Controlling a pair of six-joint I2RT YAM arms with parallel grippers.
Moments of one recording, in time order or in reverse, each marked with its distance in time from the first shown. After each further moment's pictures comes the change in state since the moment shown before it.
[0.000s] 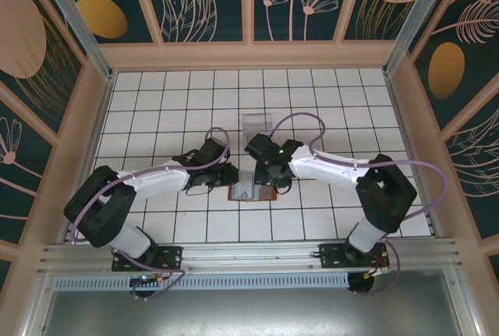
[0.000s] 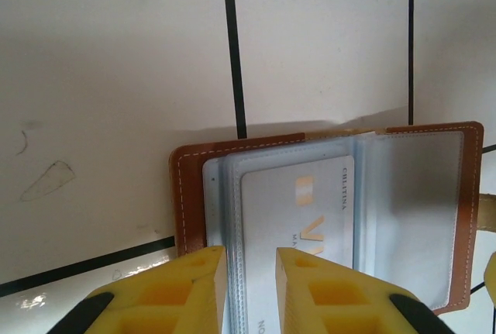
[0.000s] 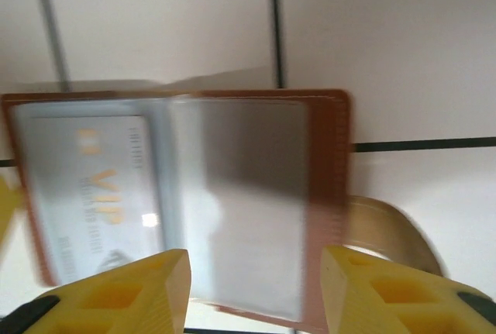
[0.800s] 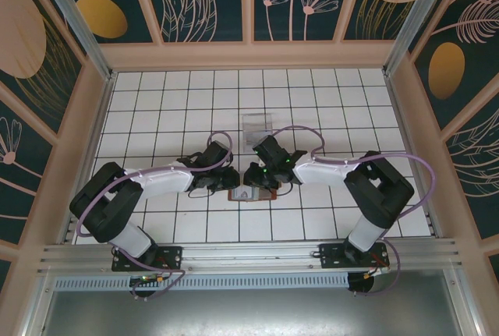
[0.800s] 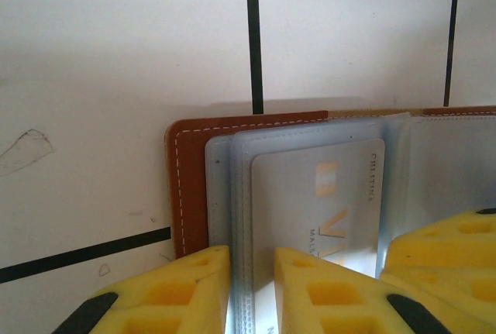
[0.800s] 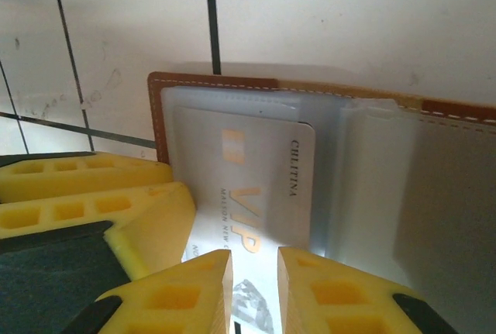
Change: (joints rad) left arm -0.024 0.042 -0.008 0.008 -0.003 -0.039; right arm -0.064 0.051 -0.194 0.499 -0.345 0.003
